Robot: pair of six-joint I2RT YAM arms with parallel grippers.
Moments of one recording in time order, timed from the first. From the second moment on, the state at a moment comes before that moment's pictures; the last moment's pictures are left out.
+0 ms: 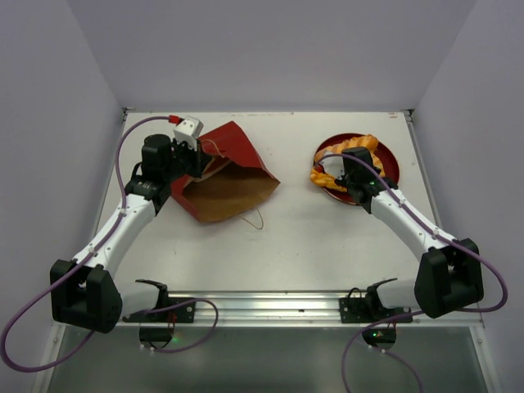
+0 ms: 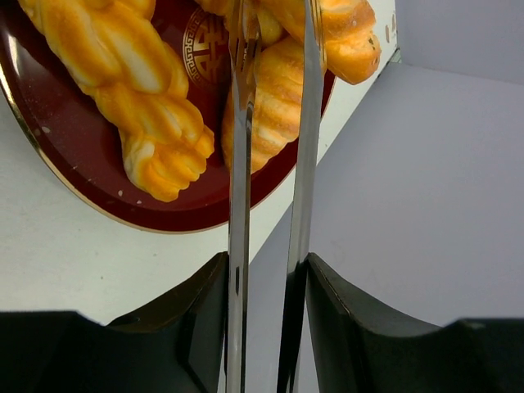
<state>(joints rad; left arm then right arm) -0.21 1.23 0.94 -0.07 0.33 -0.01 0.31 1.34 0.94 -0.38 0.48 -0.96</state>
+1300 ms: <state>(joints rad) -0.21 1.23 0.94 -0.07 0.33 -0.01 0.31 1.22 0.98 -0.56 0.35 -0.92</state>
